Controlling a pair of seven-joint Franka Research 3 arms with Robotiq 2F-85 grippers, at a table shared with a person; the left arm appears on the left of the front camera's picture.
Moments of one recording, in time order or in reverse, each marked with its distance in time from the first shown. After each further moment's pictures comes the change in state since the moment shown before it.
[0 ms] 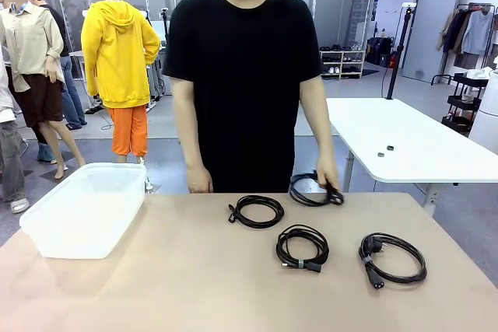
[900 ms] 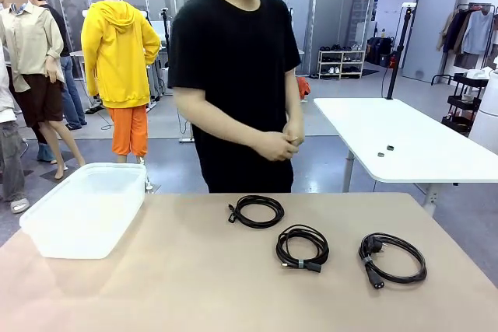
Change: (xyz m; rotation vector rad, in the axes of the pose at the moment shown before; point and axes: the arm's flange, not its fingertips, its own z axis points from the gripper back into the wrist) left arm 0.000 0.000 0.000 -0.001 -0.001 0.000; right arm 0.001 -0.001 0.002 0.000 0.001 0.001
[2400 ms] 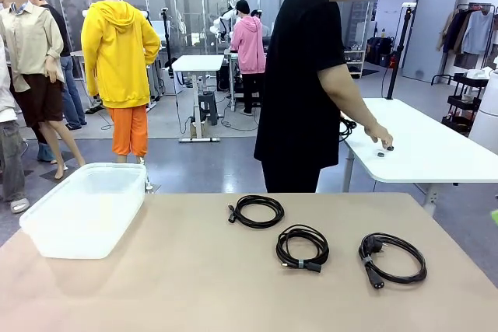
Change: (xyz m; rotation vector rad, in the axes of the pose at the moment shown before) left arm 0.000 0.000 -0.001 -0.001 0.001 0.000; right arm 0.030 0.006 -0.025 -0.001 0.124 -0.069
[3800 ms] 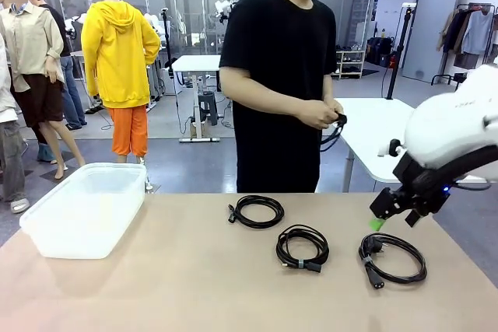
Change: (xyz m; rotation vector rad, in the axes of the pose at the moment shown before) left arm 0.000 0.000 0.000 0.001 0.005 0.000; right arm 0.096 0.010 -0.201 -0.290 0.397 -0.479
